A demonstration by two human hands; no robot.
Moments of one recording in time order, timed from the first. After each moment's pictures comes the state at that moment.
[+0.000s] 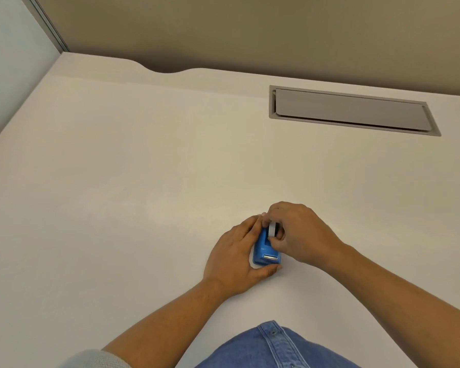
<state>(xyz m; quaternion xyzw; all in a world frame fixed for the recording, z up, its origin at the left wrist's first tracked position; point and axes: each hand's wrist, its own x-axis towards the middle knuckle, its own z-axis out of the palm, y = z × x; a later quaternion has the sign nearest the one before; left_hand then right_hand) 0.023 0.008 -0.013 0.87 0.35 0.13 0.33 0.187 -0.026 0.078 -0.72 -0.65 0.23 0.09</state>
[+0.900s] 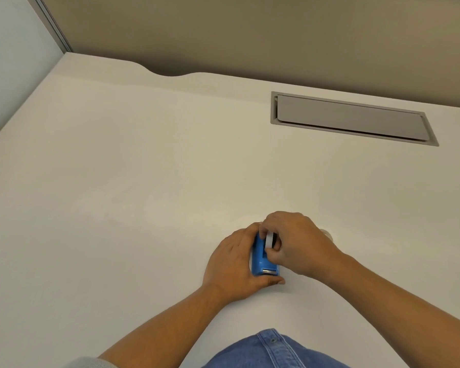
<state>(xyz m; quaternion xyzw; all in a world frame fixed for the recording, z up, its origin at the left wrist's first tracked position) 0.024 0.005 -0.008 0.84 0.37 0.16 0.37 0.174 -0.029 0.093 -0.71 -0.66 0.22 0.07</state>
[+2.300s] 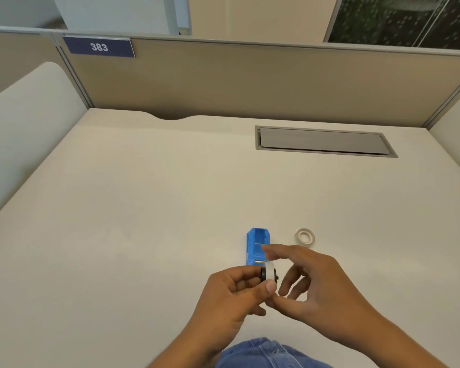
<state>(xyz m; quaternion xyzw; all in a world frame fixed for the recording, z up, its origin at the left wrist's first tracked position) -0.035 -0.077 0.133 0.49 0.39 0.18 0.75 0.127 -0.154 0.158 -0.69 -0.55 0.32 0.34</state>
